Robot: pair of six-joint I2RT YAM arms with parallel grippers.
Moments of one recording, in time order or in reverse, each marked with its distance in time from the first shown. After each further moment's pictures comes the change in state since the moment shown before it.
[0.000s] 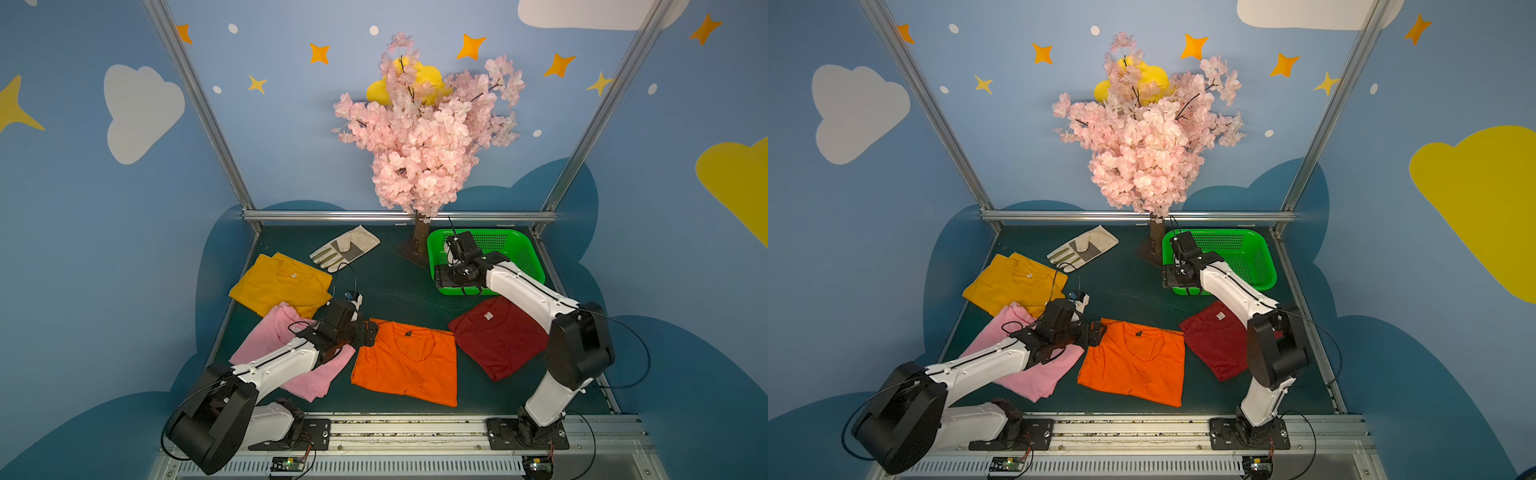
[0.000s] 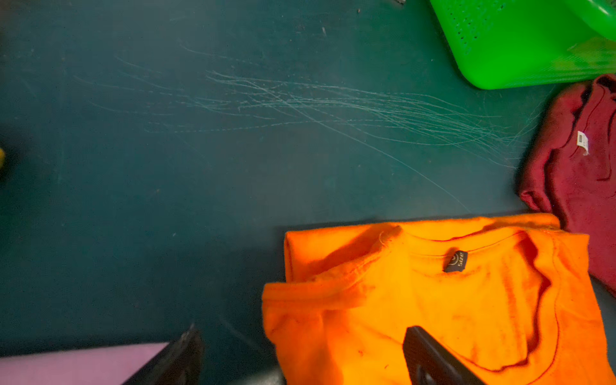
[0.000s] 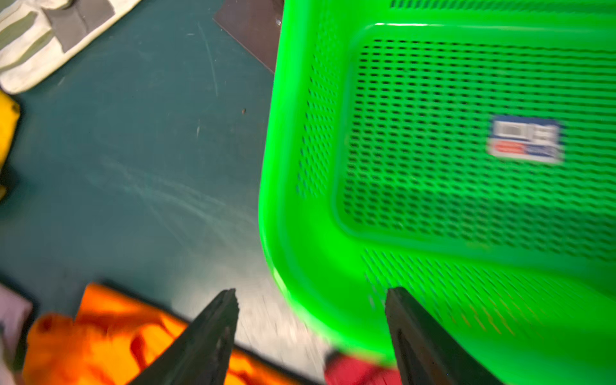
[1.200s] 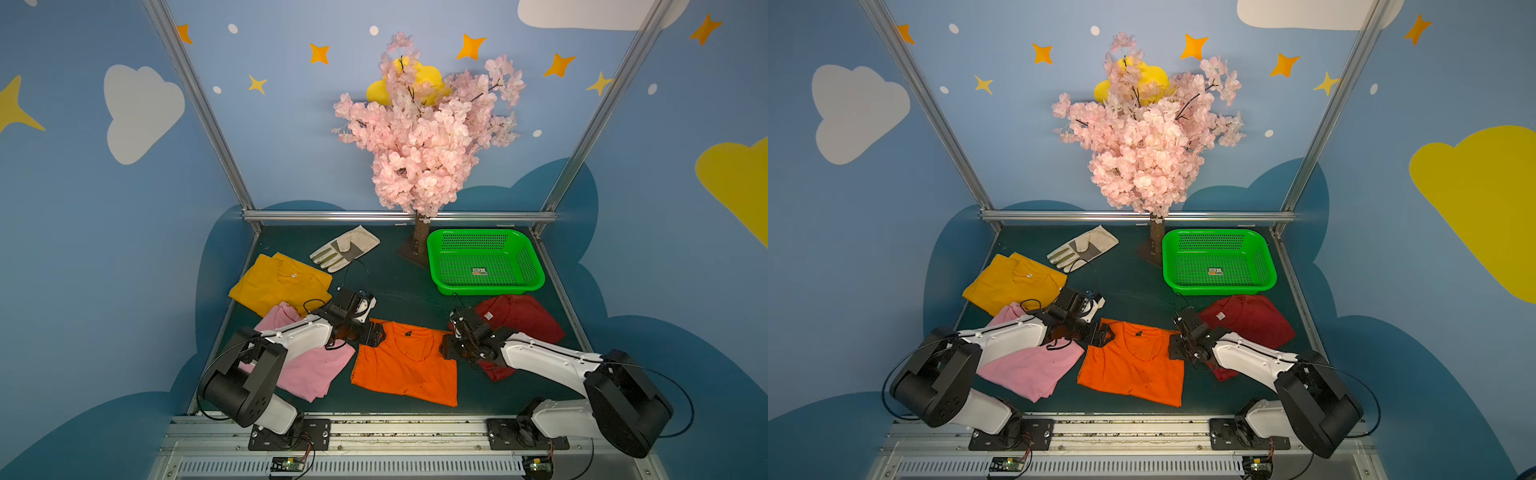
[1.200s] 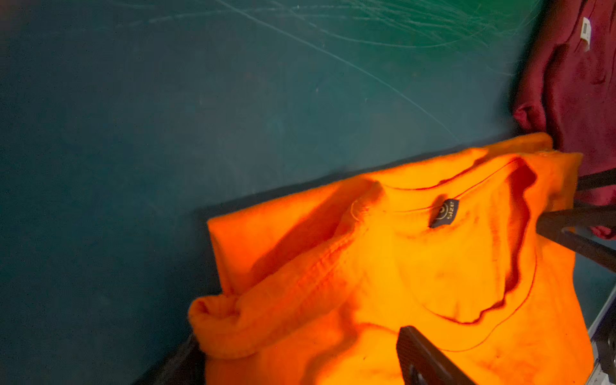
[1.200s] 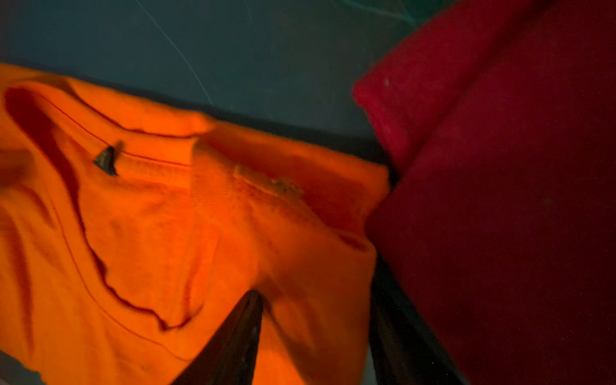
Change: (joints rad) left arm 0.046 0.247 0.183 -0.163 0.256 0.133; right arm 0.196 -0.297 -0.748 0.340 -0.097 0.355
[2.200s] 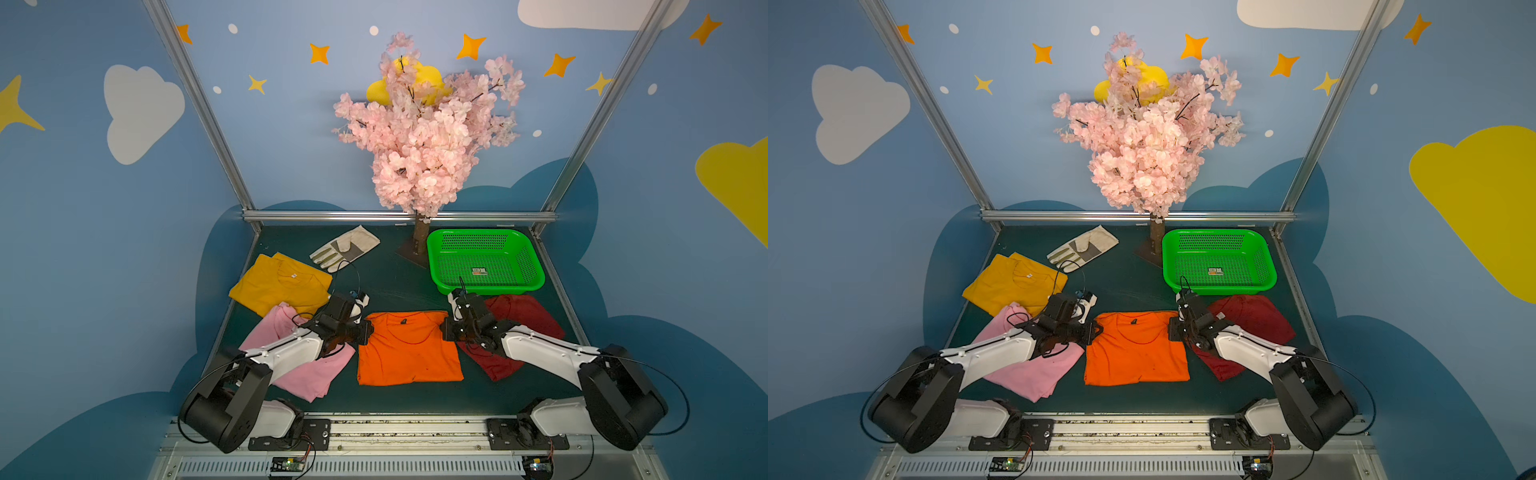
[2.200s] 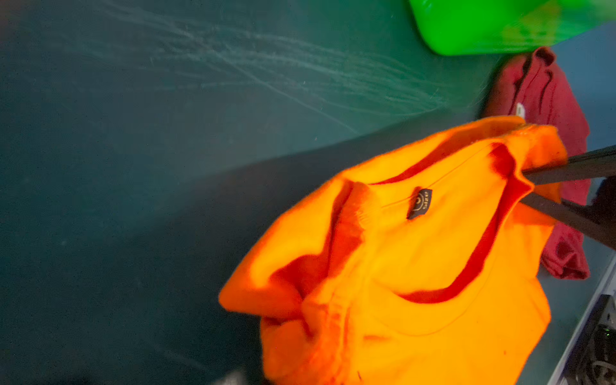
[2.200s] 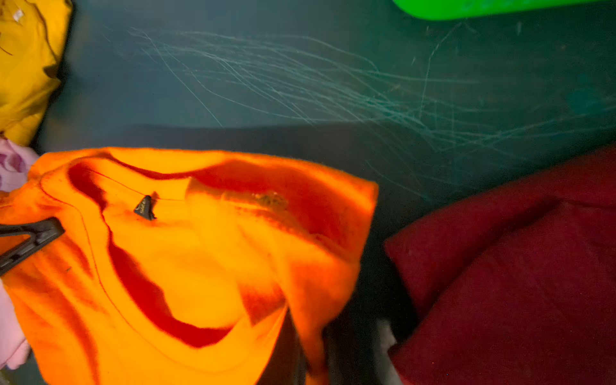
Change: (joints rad) left arm 0.004 -0.171 -0.139 0.180 -0.045 -0.126; right arm -0.102 0.004 0.034 0.192 -0.032 -0.132
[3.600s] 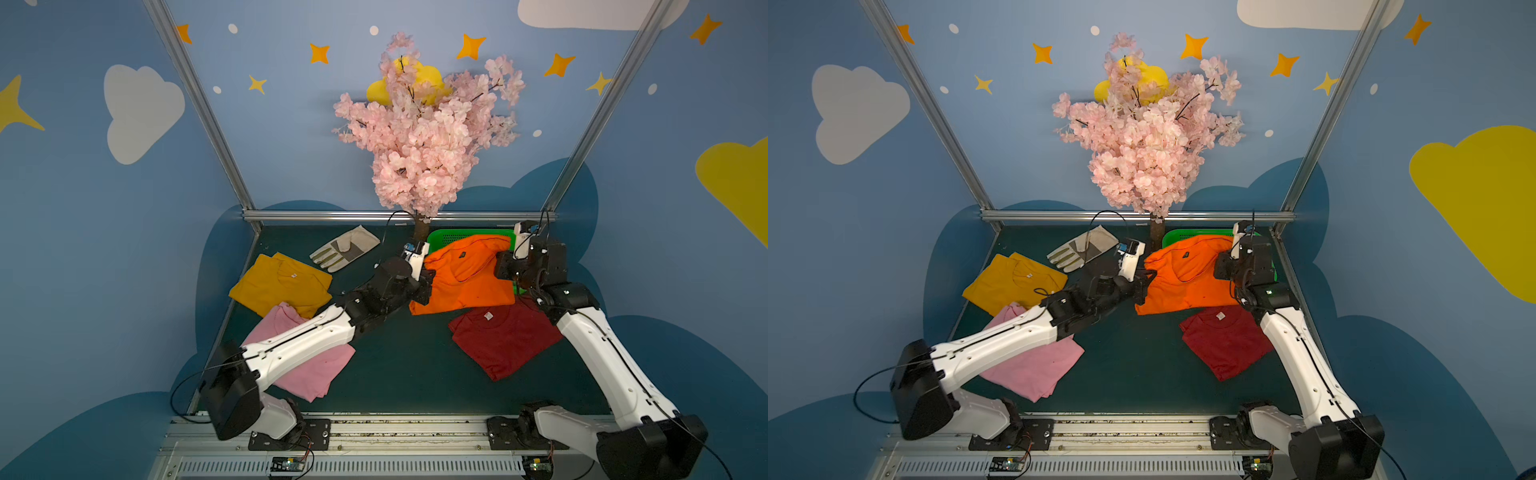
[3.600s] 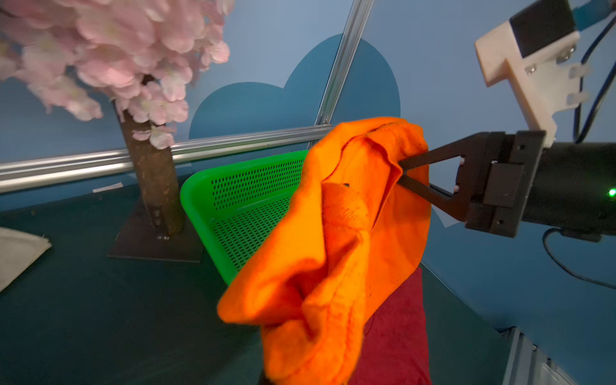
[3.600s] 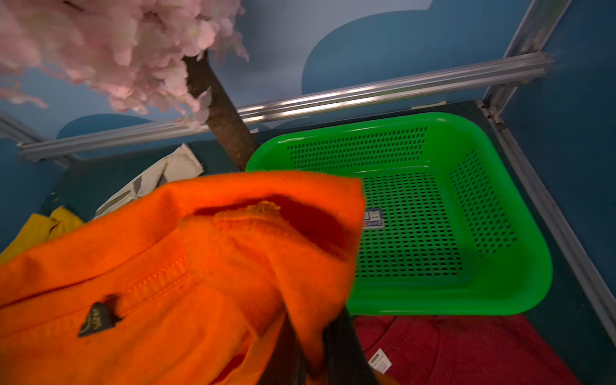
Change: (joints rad) left arm -0.407 0.196 0.692 0.041 -0.394 0.037; right arm -0.415 -0.166 0.530 -0.315 0.126 -0.280
